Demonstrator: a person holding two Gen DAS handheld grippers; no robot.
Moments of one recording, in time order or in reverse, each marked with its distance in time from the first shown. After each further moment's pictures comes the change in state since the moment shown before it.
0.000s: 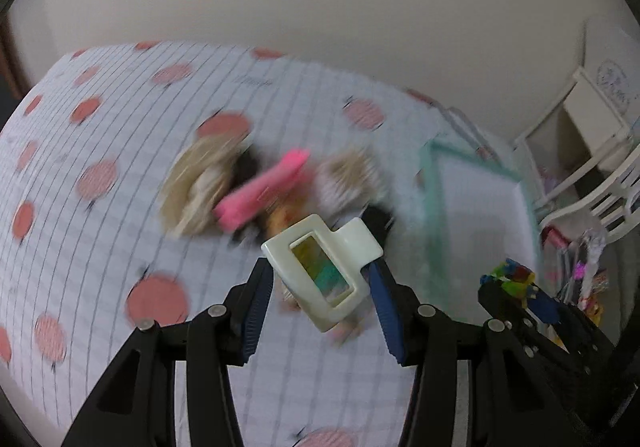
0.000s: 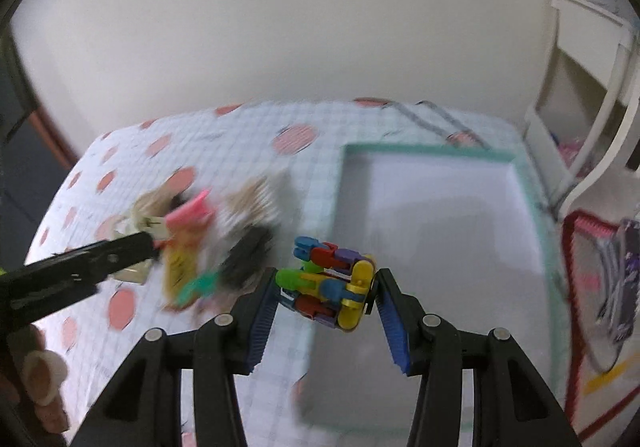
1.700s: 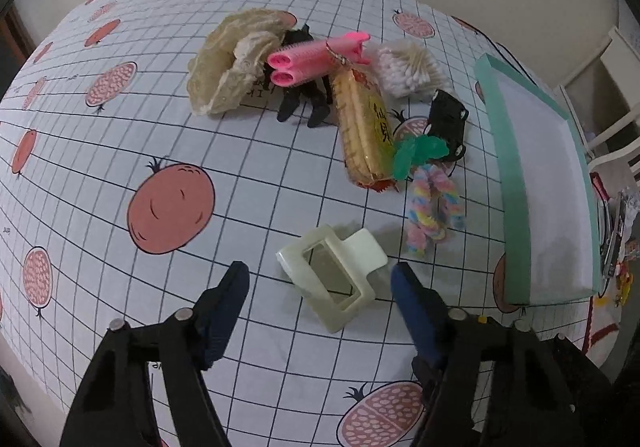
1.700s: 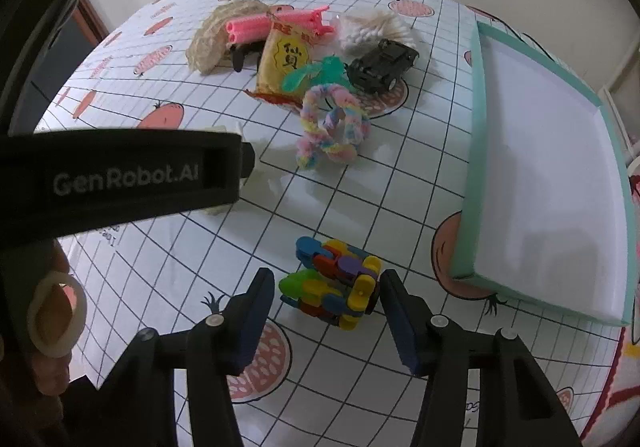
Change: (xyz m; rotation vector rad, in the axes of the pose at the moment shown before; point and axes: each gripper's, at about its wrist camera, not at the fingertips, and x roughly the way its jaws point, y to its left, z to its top) left arm 0.042 0.041 -0.084 -0.039 0.189 0.099; right arm 0.031 0.105 -0.129 -0.263 0.302 0.067
